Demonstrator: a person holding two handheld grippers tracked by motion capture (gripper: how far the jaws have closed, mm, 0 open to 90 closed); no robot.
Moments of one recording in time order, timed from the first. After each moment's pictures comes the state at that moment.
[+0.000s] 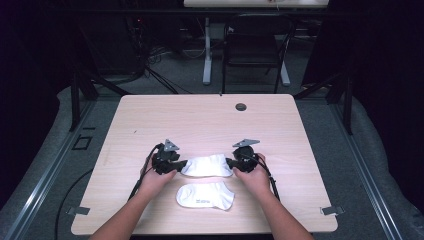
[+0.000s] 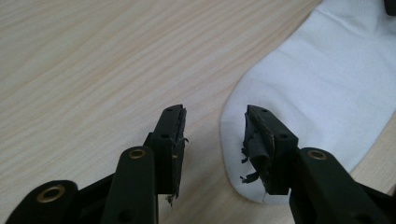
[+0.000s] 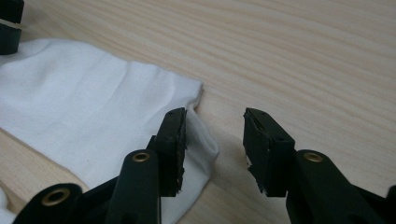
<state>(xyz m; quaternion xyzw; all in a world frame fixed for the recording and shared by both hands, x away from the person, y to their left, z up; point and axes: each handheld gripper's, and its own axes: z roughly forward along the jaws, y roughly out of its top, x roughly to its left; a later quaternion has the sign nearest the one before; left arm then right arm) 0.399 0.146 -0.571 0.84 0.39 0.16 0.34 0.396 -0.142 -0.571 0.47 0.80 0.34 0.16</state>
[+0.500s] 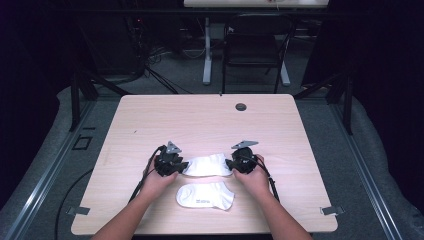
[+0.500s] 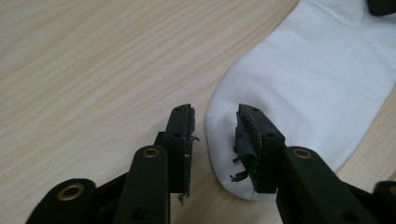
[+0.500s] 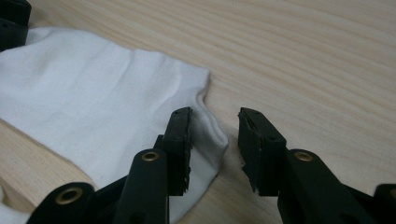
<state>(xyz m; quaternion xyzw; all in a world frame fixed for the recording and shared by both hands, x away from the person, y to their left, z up) 0.396 0.144 -0.577 0.84 0.39 0.15 0.35 0.396 -0.140 -0.576 0.46 0.81 0.34 0.15</state>
